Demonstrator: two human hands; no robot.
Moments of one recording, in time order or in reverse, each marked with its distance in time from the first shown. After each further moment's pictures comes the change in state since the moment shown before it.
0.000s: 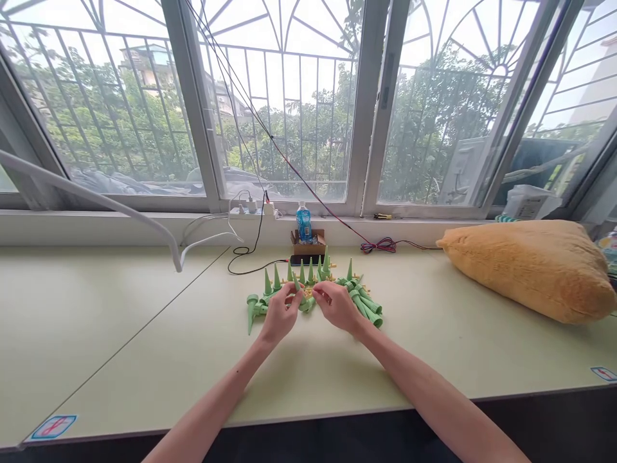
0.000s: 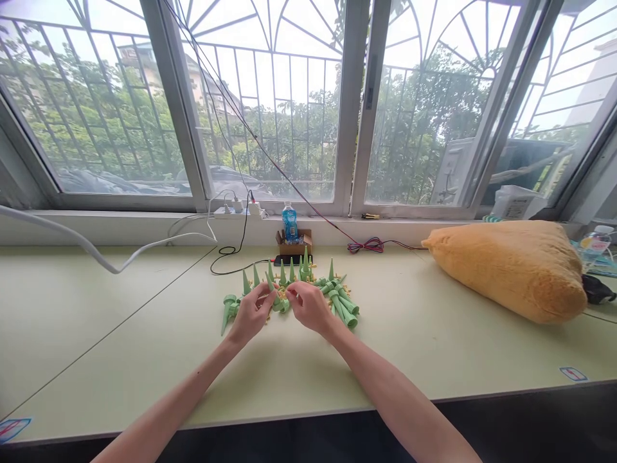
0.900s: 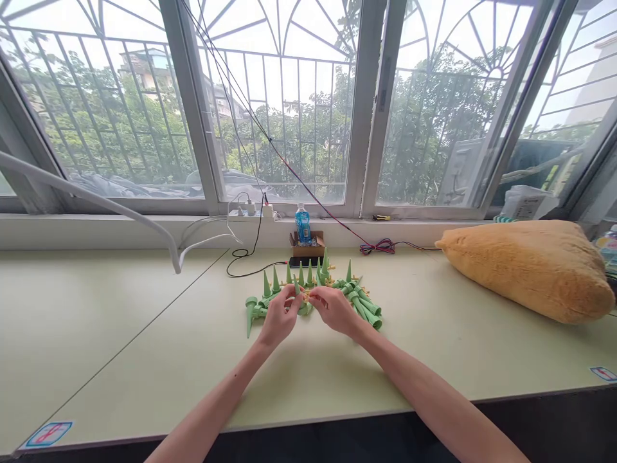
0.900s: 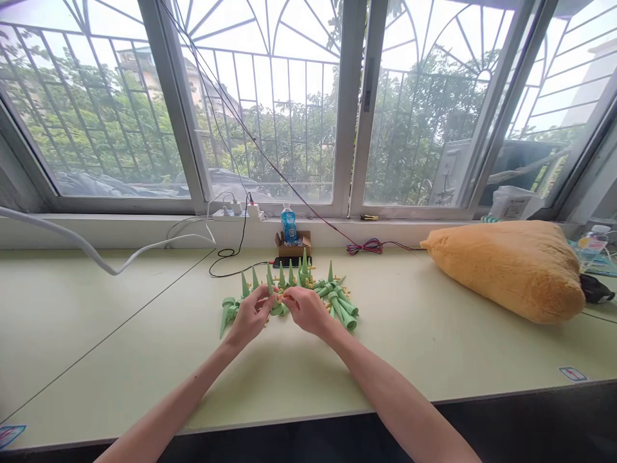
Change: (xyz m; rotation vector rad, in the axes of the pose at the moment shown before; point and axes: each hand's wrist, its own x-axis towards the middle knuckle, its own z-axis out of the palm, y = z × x) left_hand -0.001 0.003 -0.002 0.005 -0.030 0.008; right_hand -0.001 0.000 0.002 0.019 -0.091 0.013
